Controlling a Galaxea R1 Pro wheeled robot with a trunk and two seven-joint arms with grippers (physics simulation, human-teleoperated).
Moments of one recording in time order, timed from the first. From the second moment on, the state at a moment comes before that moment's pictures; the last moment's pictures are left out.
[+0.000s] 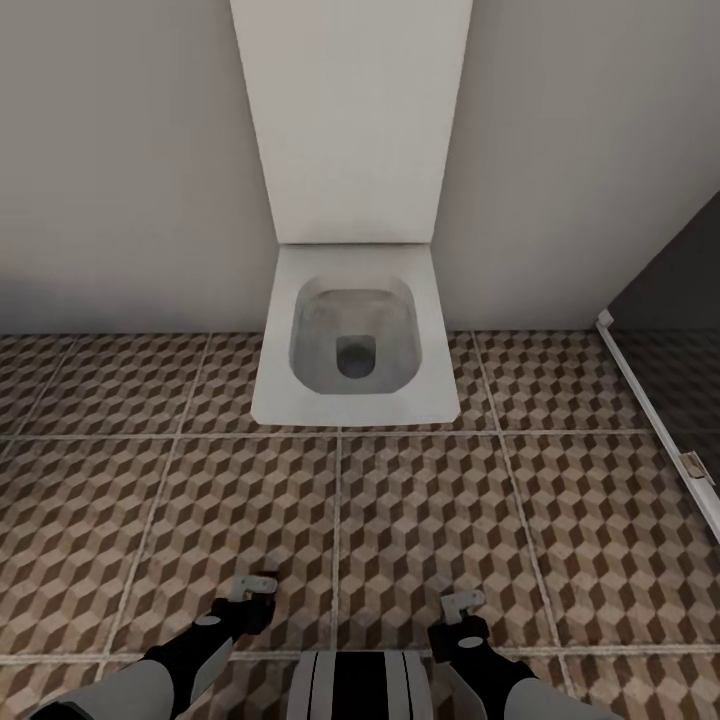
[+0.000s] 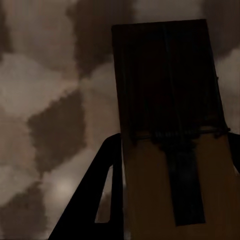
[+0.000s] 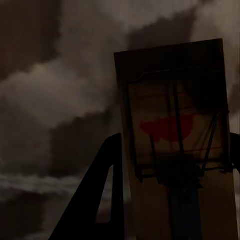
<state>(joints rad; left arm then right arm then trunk) -0.66 0.03 -0.48 -0.14 0.41 -0.03 0.03 -0.63 0.12 0.02 -0.08 0.20 -0.01 -0.19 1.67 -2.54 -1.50</state>
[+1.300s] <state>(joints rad) -0.66 0.04 -0.47 -0.05 0.39 -0.18 0.10 -0.63 0.12 0.02 -0.08 0.19 -0.15 -0.19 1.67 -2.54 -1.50</state>
